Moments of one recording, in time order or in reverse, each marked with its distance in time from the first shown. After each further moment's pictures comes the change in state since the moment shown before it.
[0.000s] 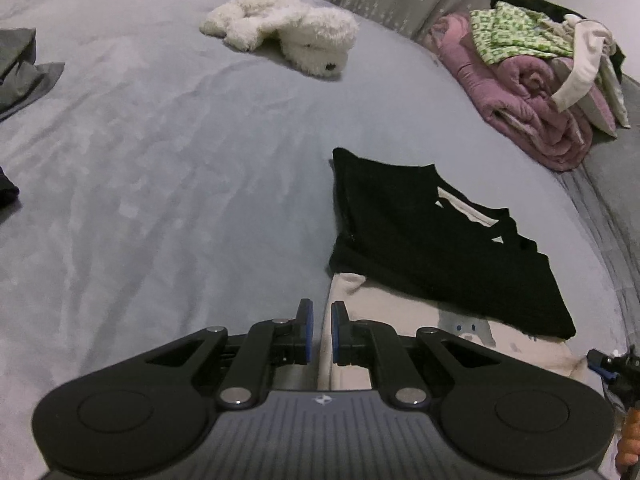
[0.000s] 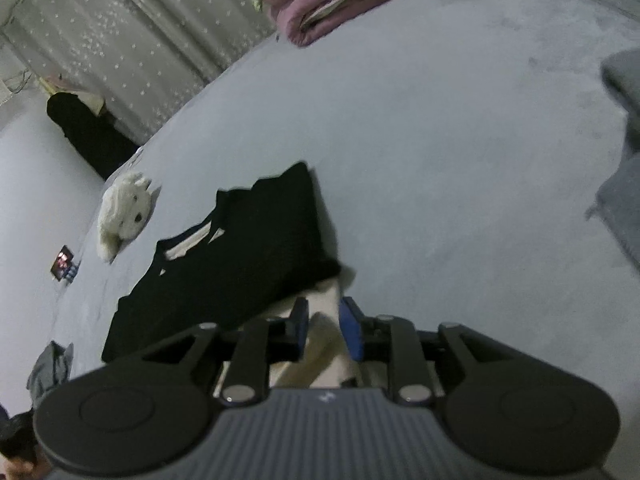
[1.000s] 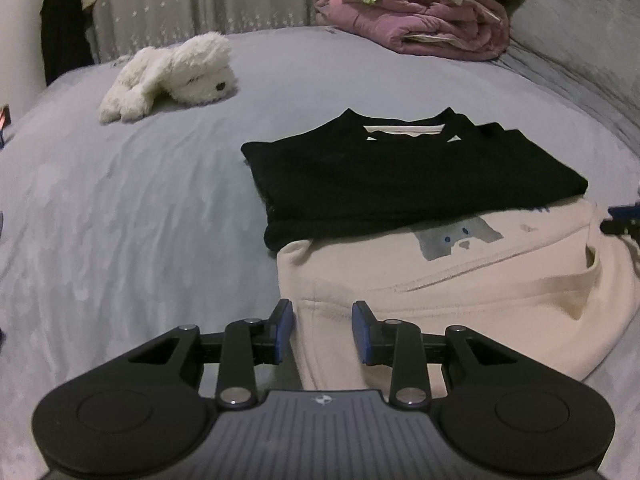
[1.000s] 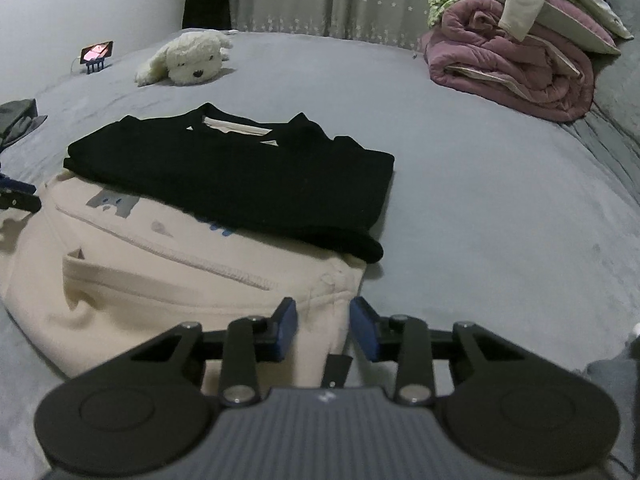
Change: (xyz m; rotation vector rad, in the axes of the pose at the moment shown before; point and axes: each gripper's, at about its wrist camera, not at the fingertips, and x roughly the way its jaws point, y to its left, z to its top) left arm 0.024 -0.054 -0.043 0.524 -0.024 0.068; right arm 0.017 0.057 -0.056 -0.768 -0.016 -0.122
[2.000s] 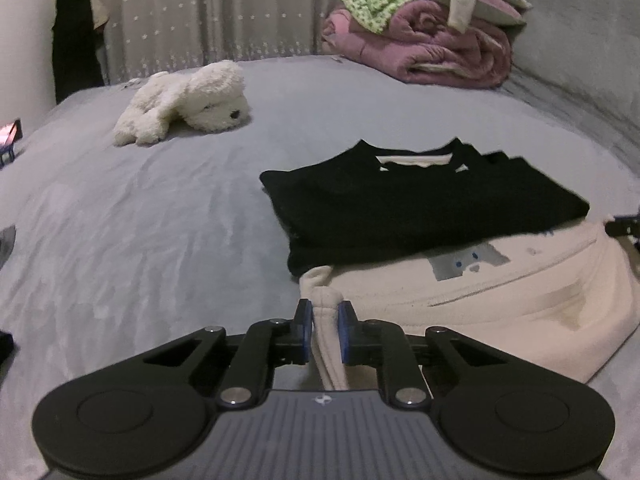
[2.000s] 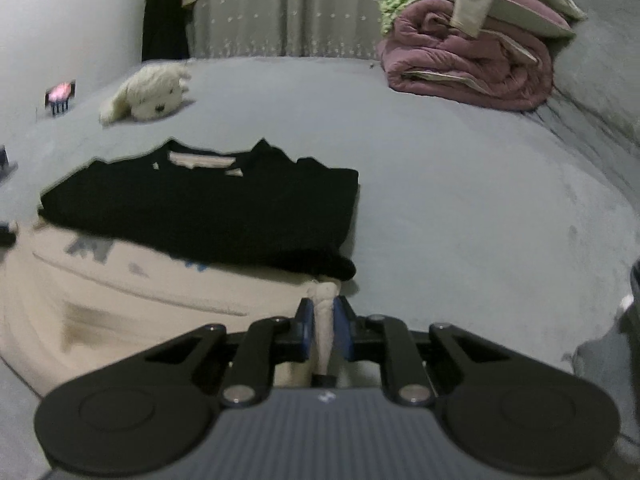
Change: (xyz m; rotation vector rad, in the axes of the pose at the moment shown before) left arm -0.013 0.020 -0.002 -0.068 -0.094 -0.010; right arm -0.007 -0.013 0.005 0.145 -0.059 -0.046
